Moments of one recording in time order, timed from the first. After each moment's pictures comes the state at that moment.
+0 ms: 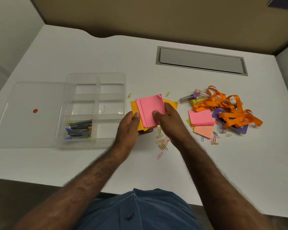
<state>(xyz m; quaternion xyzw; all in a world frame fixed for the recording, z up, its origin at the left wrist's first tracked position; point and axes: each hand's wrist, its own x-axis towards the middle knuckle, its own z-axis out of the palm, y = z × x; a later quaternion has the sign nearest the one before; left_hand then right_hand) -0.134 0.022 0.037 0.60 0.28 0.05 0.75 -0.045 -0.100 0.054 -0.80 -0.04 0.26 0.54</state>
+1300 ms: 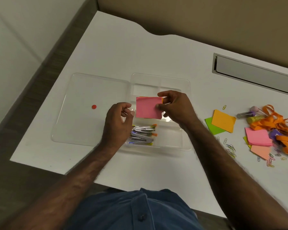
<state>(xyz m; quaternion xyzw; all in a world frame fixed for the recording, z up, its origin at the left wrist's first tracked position) -0.219 0.292 0.004 0.82 0.28 0.22 0.46 -0.057 0.142 0.057 -0.85 -0.13 0.27 0.44</state>
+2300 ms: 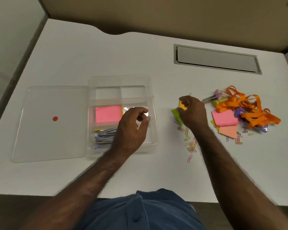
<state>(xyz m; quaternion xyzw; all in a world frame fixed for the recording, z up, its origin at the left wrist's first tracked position) -0.158 0.158 0.024 0.83 0.12 0.18 0.51 -0.008 -0.034 0.025 -0.96 -0.06 0.08 0.27</state>
